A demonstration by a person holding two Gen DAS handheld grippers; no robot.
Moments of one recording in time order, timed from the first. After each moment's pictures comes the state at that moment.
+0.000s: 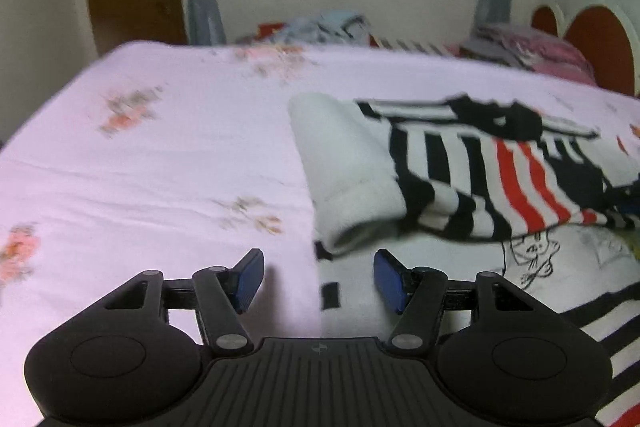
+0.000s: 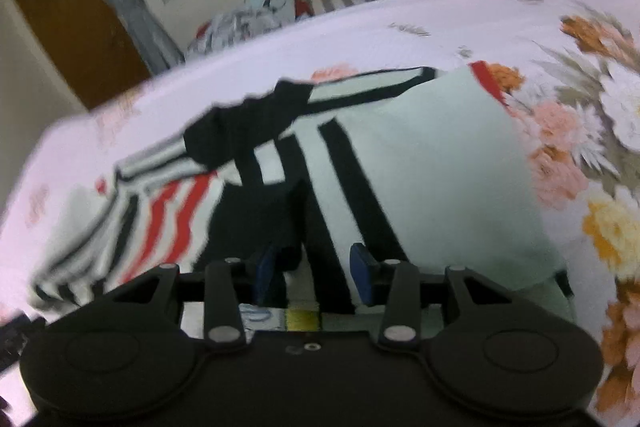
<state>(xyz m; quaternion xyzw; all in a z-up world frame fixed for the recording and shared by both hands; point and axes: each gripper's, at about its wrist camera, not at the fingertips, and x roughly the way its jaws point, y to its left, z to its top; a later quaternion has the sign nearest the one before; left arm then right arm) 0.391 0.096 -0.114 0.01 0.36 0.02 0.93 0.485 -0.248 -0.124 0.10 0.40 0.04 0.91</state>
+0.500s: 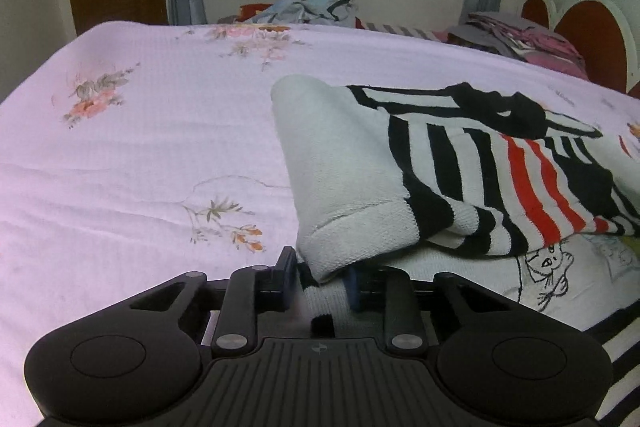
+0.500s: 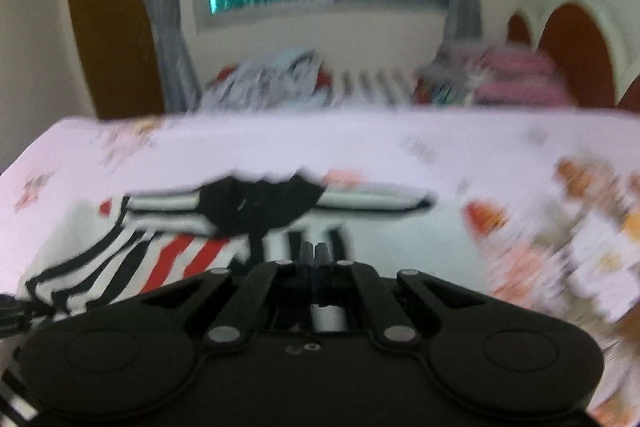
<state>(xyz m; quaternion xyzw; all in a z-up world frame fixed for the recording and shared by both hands) 0.431 0.100 -0.127 -0.01 0.38 -0.01 0.93 0.461 -0.255 -0.061 0.02 0.29 0.02 0.96</state>
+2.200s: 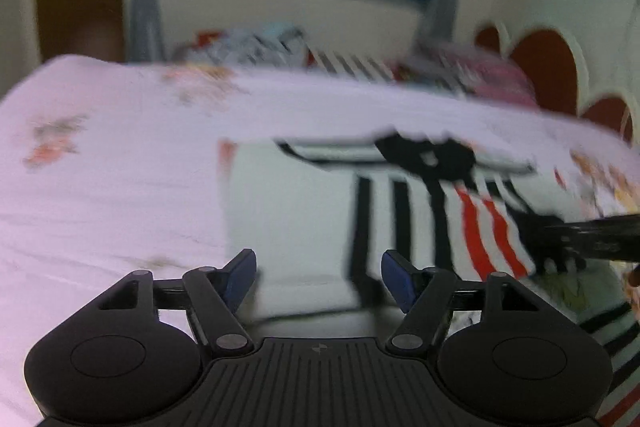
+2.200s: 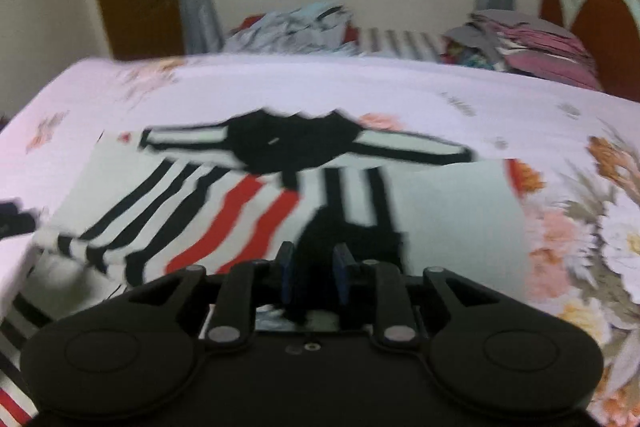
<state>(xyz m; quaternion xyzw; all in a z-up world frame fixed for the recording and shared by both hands) 0.441 0.060 -0.096 -0.02 0.36 -0.09 0.93 0.475 -0.205 -0.104 -0.03 0.40 0.08 0.92</state>
